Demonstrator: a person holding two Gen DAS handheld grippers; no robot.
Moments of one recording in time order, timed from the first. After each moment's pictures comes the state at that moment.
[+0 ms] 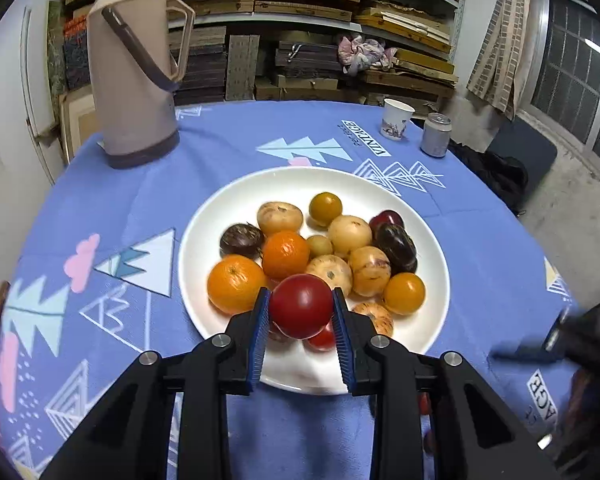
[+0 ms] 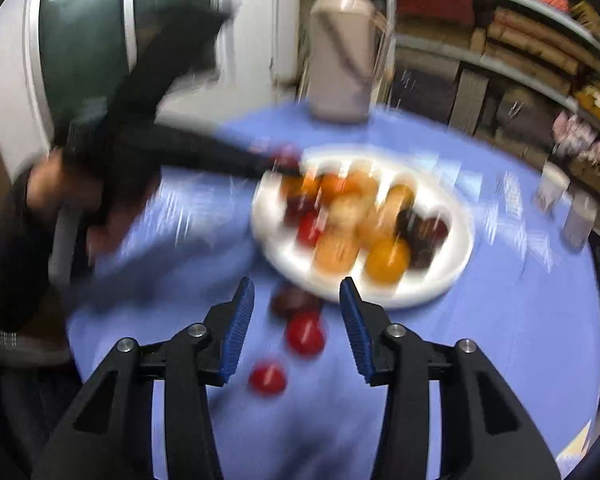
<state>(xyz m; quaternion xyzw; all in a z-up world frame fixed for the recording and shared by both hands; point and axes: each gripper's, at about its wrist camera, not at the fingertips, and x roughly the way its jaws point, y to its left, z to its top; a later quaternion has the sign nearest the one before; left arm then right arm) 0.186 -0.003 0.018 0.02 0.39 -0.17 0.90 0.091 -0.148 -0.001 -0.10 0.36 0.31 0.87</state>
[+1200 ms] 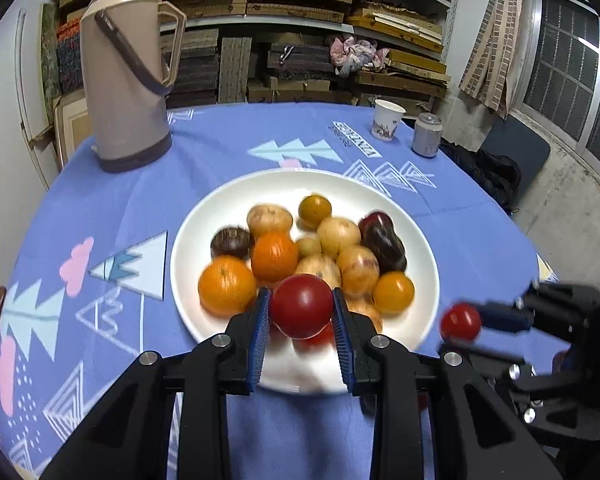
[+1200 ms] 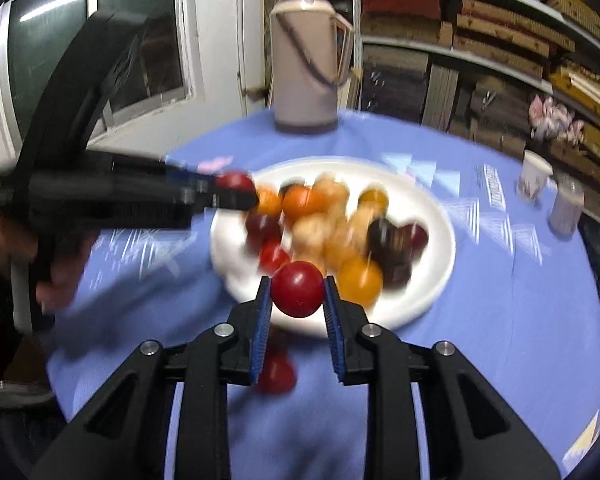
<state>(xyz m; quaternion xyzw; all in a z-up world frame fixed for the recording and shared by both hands) 0.189 -0.009 0.023 0.03 0.39 -0.18 0.90 0.142 -0.149 0.016 -0.07 0.32 0.26 0.91</state>
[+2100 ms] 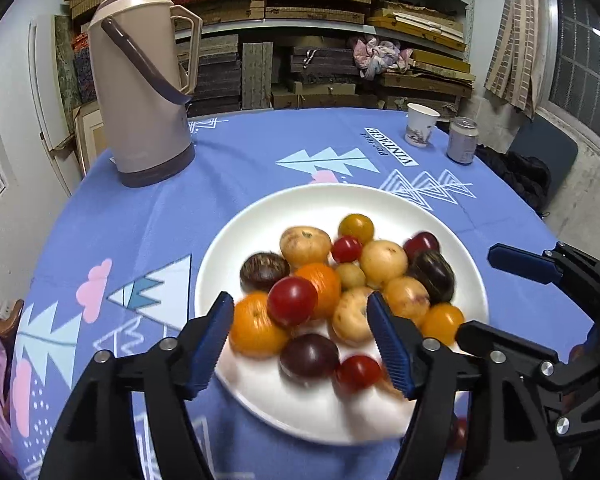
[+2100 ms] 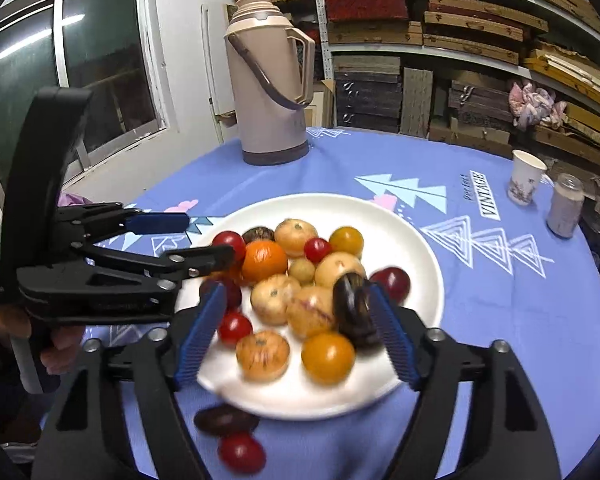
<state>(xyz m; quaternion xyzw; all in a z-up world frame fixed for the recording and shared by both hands) 0.211 -0.006 0.017 0.05 0.38 -0.13 0.92 0.186 -0.162 0.017 -0.01 0.31 0.23 0.92</state>
